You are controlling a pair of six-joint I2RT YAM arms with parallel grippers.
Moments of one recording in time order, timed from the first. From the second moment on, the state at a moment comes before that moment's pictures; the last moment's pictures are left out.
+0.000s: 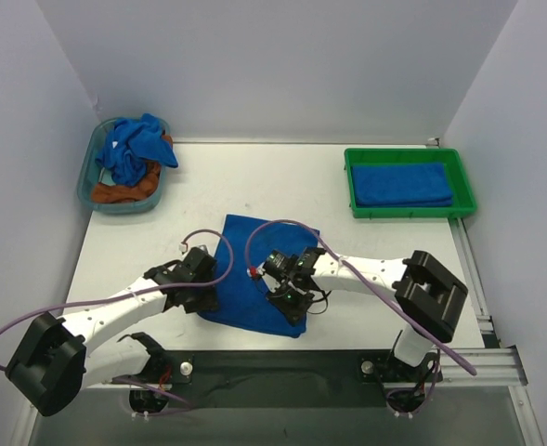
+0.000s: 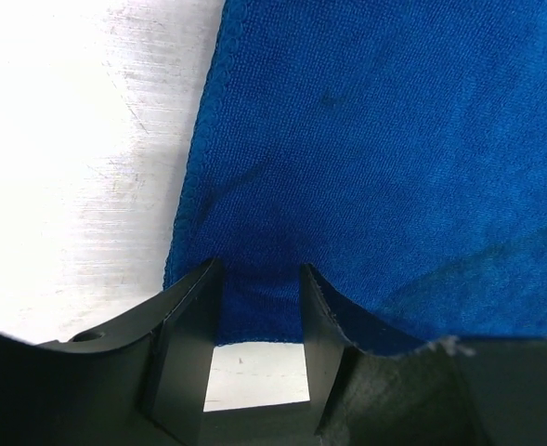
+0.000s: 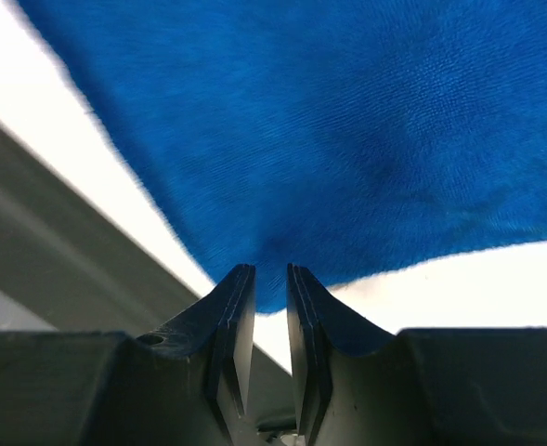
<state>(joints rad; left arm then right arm) -0.66 1.12 0.53 -0.60 -0.10 -0.81 1.03 1.62 0.98 -0.73 -0.16 0.12</state>
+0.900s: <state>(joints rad) -0.59 1.39 0.72 -0.49 -0.05 -0.80 0.72 1.79 1.18 -0.75 -0.06 0.04</state>
